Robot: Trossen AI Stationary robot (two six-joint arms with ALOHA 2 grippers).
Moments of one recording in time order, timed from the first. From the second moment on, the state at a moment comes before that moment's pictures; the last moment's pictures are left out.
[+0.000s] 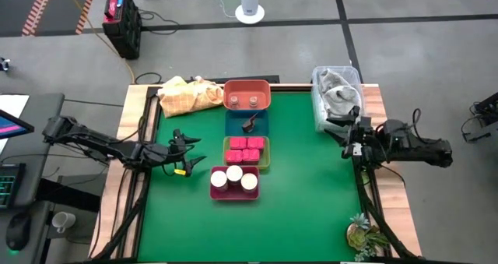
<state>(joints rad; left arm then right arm) -0.20 0.69 0.10 0.27 -0.58 -0.09 -0.02 0.03 0.31 -0.17 0.29 0.00</state>
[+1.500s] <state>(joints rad) -0.20 0.09 0.01 0.03 -0.04 -0.17 -0.02 0.03 0.43 -0.43 0.29 0.19</state>
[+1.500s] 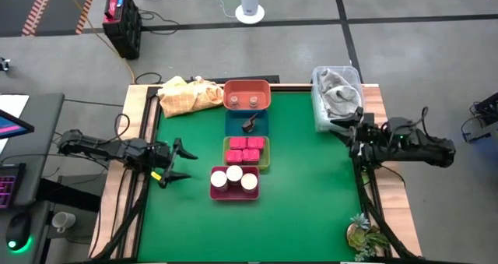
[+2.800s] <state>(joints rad) -0.20 0.09 0.01 0.07 -0.25 0.05 -0.02 0.05 0.03 0.01 0.26 0.07</state>
